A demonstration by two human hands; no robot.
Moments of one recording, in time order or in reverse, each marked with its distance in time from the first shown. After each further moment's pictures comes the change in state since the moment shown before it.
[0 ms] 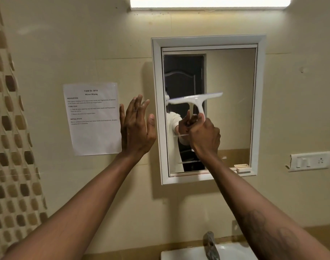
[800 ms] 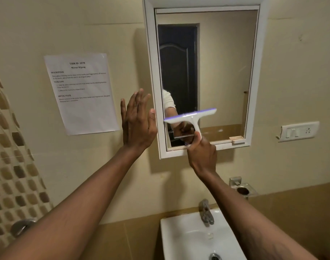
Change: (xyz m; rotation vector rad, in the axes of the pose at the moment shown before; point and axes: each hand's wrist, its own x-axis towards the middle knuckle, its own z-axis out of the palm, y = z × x) left_hand -0.056 -0.011 0.015 -0.012 -0.084 0.003; right_hand -0.122 0.055 -0.010 -0.218 -0.193 0.193
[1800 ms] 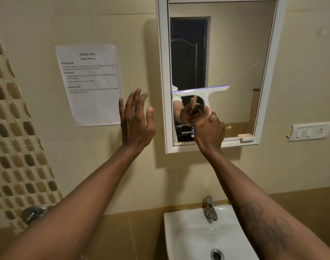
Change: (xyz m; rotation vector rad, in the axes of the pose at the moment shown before) left_hand -0.016 -0.019 -0.016 -0.003 -0.014 -0.091; right_hand 0.044 -0.040 -0.004 0.082 0.174 0.006
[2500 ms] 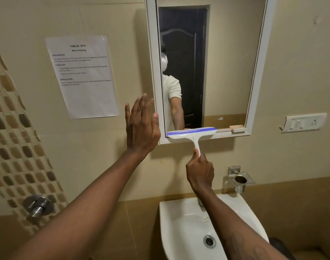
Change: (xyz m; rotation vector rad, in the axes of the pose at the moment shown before) left_hand -0.041 0.036 0.015 0.035 -0.060 0.007; right_hand -0.124 0.087 -0.014 -0.144 -0.252 0.223
